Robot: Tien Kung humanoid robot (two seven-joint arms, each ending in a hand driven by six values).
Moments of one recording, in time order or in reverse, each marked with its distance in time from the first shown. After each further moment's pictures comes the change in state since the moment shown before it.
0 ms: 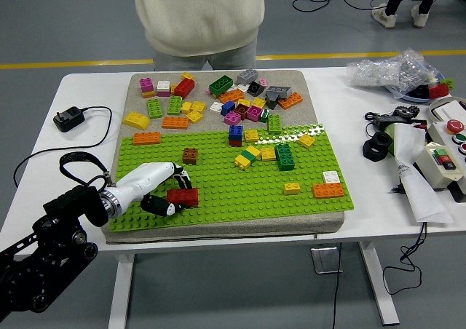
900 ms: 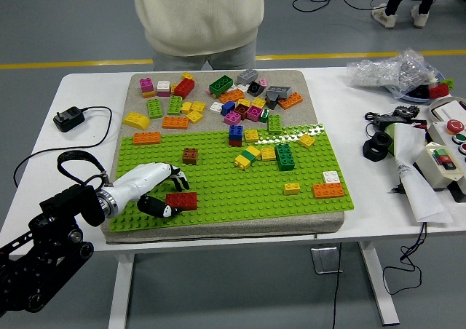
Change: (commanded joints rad) left arm 0.001 0.013 -0.008 -0.013 0.007 -0.027 0.009; right arm -0.003 0.002 0.001 0.000 -0.003 0.001 0.000
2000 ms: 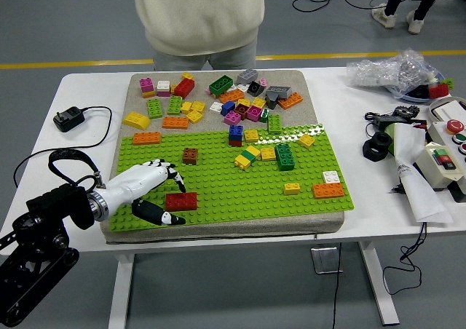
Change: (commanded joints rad) left arm 0.065 0.066 -0.042 -0.171 0.070 -0.110 0.036; right arm -0.003 0.001 -0.003 0.000 0.011 -0.002 0.000
